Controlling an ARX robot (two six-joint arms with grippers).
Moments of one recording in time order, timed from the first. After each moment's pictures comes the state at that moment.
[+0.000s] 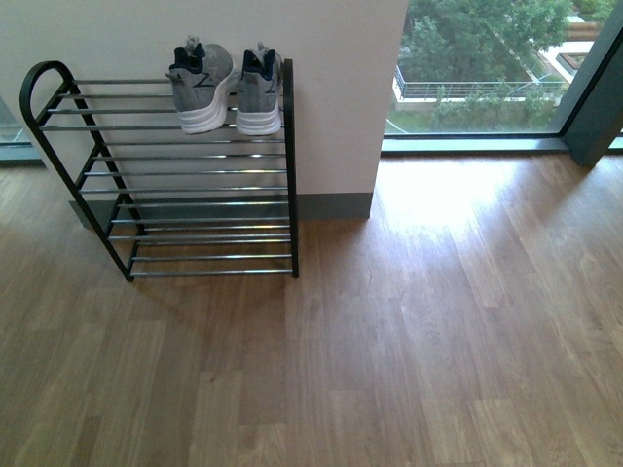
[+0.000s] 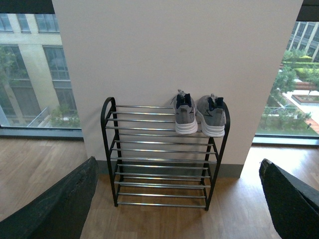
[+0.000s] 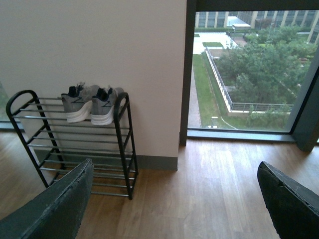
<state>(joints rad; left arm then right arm) 0.00 0.02 0.01 0.00 0.00 -0.01 0.00 0.00 0.02 0.00 0.00 0.00</state>
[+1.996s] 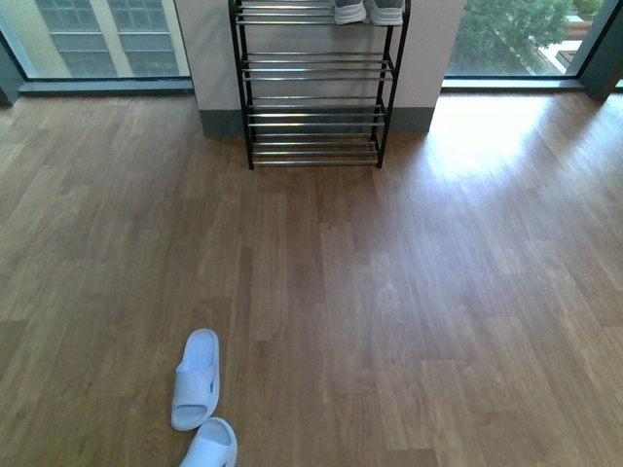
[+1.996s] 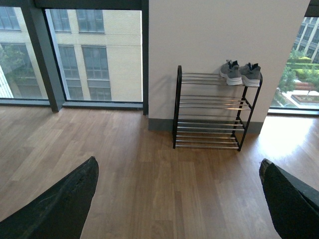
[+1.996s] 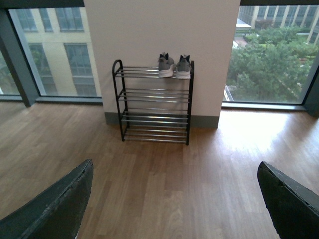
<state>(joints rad) 0.00 0.02 0.01 0.00 0.00 -0.01 0.00 0.00 0.02 0.00 0.00 0.00</state>
